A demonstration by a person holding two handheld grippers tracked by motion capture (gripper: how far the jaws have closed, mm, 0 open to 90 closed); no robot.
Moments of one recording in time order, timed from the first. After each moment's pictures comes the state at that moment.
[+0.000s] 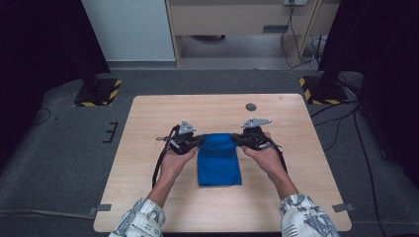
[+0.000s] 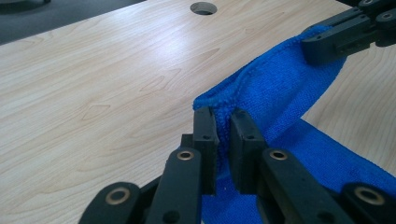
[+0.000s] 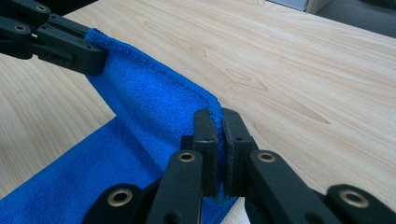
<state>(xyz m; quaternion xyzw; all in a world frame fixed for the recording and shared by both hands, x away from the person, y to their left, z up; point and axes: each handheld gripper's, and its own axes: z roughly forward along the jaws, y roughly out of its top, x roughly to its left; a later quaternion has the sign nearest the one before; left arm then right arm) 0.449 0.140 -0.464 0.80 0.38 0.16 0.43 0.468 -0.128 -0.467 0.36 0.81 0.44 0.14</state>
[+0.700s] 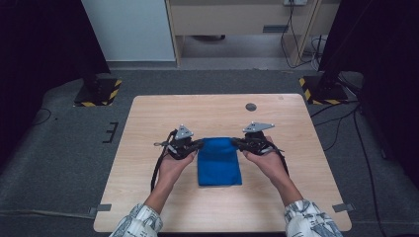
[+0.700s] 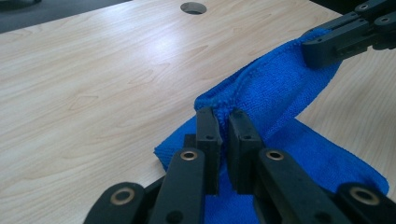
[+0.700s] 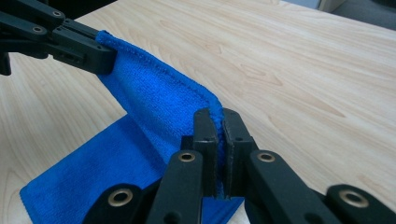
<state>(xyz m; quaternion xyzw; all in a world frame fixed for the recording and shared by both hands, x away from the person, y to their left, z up) 0.431 0.145 -0.469 0.80 0.38 0.15 0.45 0.452 -0.132 -0.469 0.35 0.81 0.46 0.12</state>
